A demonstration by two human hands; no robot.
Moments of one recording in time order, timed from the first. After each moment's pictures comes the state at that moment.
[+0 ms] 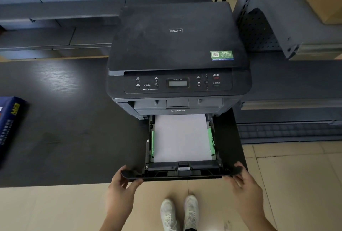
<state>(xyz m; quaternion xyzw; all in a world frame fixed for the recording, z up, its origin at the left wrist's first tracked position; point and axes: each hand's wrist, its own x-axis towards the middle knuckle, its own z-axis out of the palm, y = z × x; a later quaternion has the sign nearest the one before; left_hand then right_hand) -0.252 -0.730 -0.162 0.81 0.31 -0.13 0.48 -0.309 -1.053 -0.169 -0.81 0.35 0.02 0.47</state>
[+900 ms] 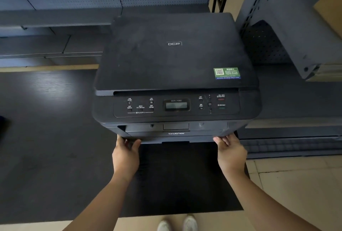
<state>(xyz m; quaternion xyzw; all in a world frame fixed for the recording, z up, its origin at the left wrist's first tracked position) -0.075 -0.774 -0.176 0.84 0.24 -0.05 0.49 -0.127 -1.058 -0.181 -0.81 0.35 -0.08 0.47</state>
